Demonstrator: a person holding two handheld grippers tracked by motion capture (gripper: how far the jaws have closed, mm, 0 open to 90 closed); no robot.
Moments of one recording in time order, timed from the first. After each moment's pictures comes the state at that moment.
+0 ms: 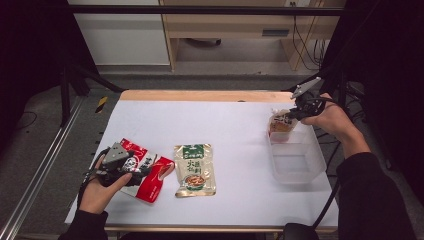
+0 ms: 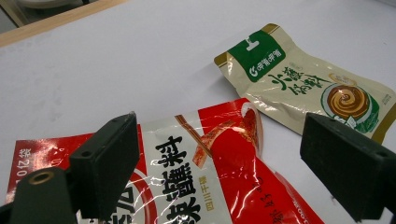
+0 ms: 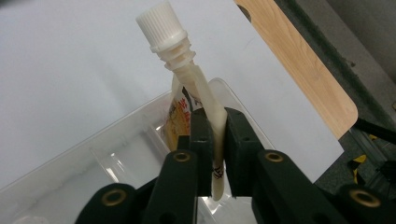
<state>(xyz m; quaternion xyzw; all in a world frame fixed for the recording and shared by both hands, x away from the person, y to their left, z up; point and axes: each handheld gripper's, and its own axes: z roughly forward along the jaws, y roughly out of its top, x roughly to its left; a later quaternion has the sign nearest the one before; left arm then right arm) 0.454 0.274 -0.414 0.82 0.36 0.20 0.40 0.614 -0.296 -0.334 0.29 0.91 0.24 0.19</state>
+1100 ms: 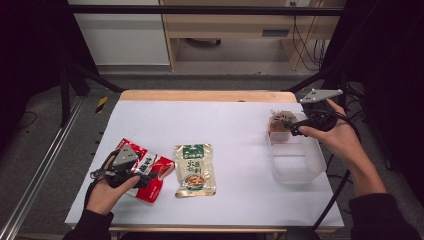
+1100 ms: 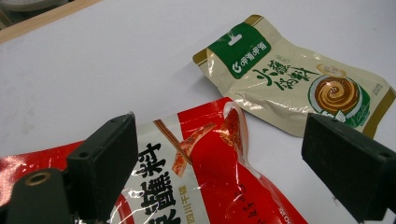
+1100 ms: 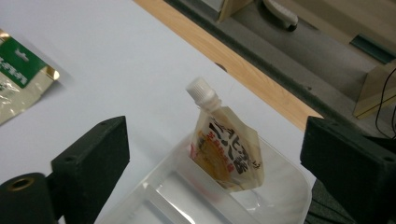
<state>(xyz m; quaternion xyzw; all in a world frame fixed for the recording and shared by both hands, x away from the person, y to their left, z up) 0.455 0.255 -0.419 0.83 0.33 0.20 0.39 0.534 -0.279 -0.306 0.35 0.82 0.34 0.28</state>
